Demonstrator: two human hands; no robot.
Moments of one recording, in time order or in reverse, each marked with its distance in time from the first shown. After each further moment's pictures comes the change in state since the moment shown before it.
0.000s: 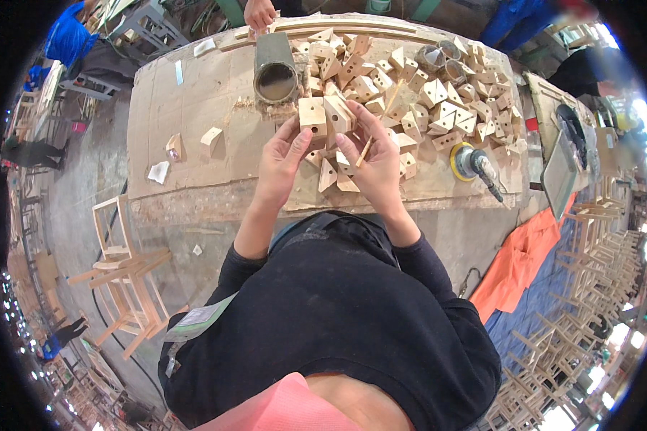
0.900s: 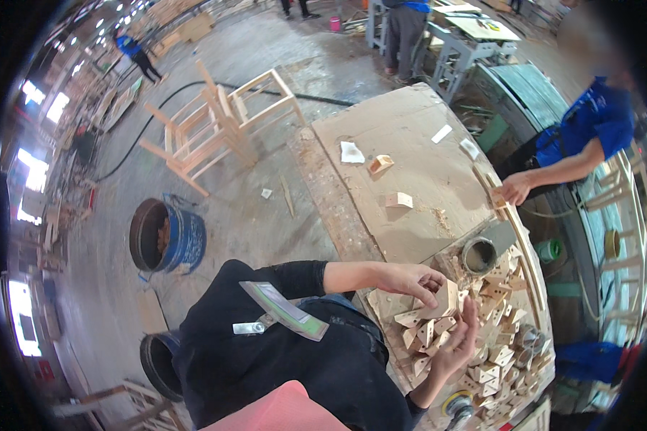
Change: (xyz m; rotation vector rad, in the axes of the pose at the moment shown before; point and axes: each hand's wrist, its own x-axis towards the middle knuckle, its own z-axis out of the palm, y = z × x) left_hand -0.028 0.004 -0.074 -0.297 -0.188 -0.126; right_hand 0.016 0.006 0.020 -0.279 -0.444 -0.128
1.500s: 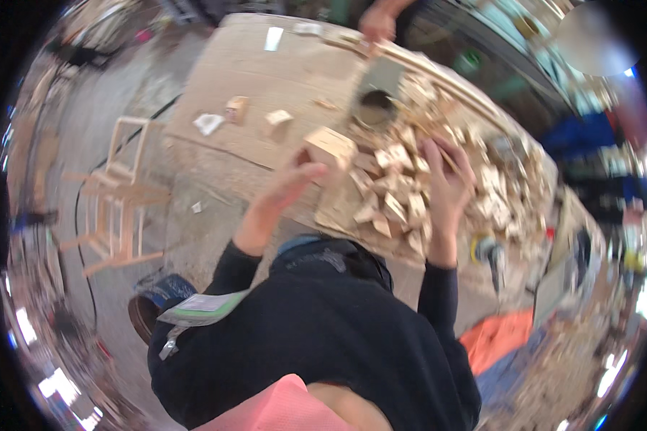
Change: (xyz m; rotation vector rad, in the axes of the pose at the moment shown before) left_hand -0.014 0.024 -0.015 0.083 0.310 0.114; right_hand 0.050 0.011 -0.026 0.086 0.432 0.119
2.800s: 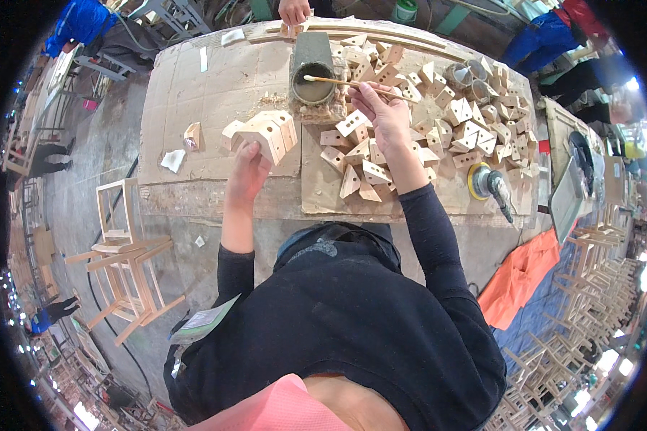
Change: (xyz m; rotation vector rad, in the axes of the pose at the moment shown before) left_hand 0.020 -0.022 -0.044 -0.220 0.089 -0.042; right_hand 0.021 0.059 0.015 0.594 0.086 0.391
